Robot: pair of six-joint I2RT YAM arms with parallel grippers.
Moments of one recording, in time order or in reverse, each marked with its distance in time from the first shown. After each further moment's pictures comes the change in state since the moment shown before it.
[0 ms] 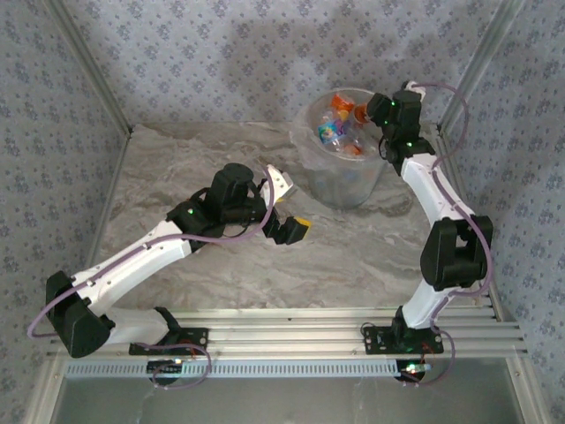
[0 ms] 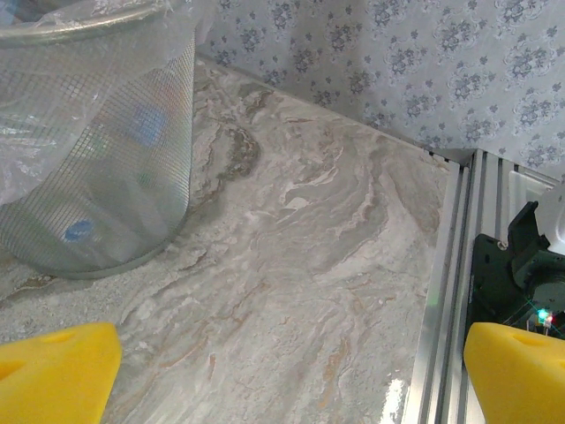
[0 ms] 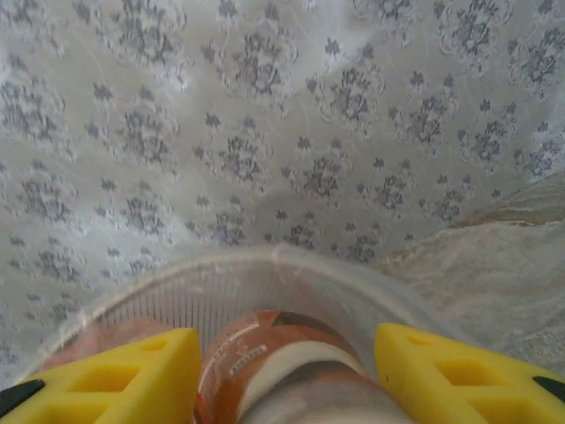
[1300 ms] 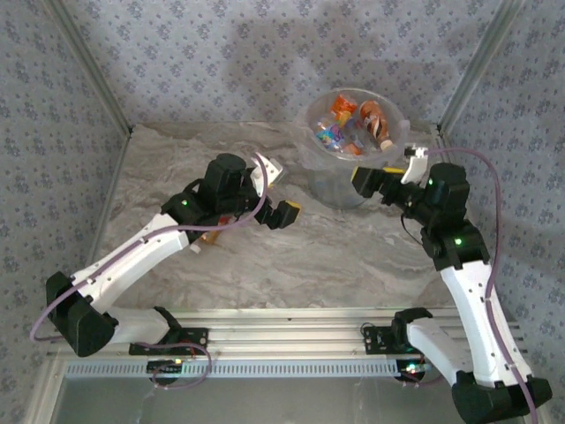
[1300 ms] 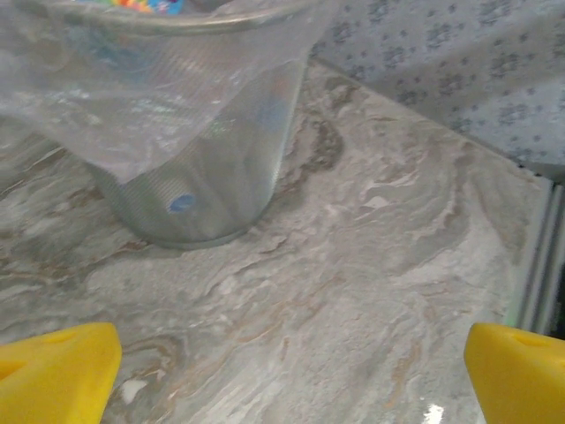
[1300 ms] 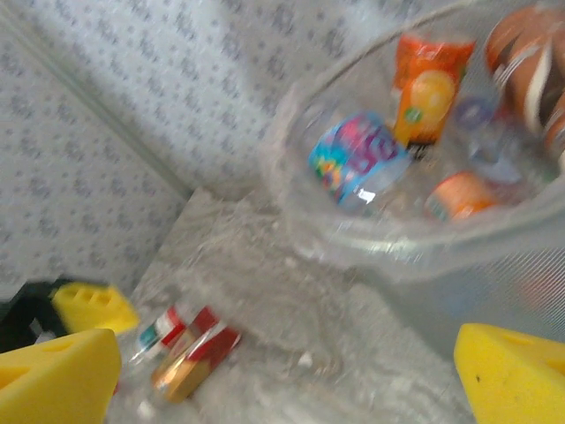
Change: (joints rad) left arm 0.082 0.019 0.053 -0.082 -0.137 -0.004; right arm 0.074 -0.848 -0.444 -0.407 -0.544 -0.080
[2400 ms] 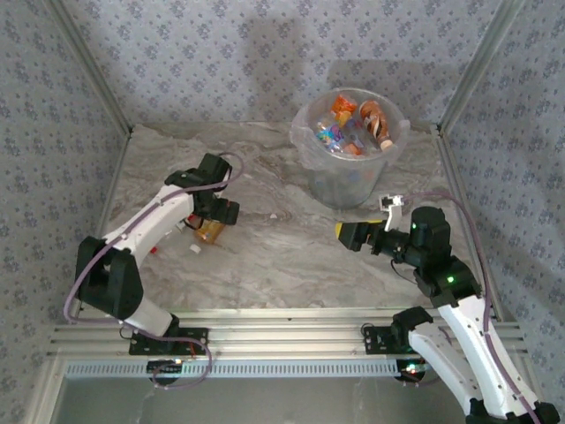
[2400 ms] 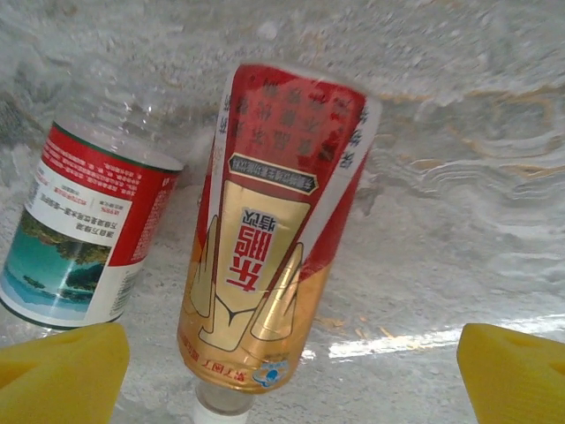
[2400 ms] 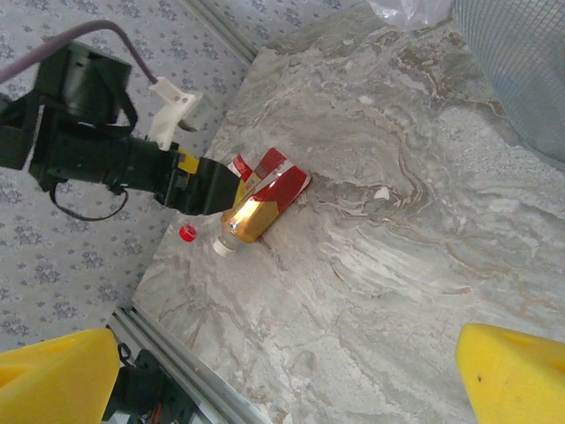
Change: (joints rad) left arm 0.323 0.257 0.000 -0.500 -0.433 -0.174; right arm 0.144 -0.237 -0.306 -0.077 -0.130 0.091
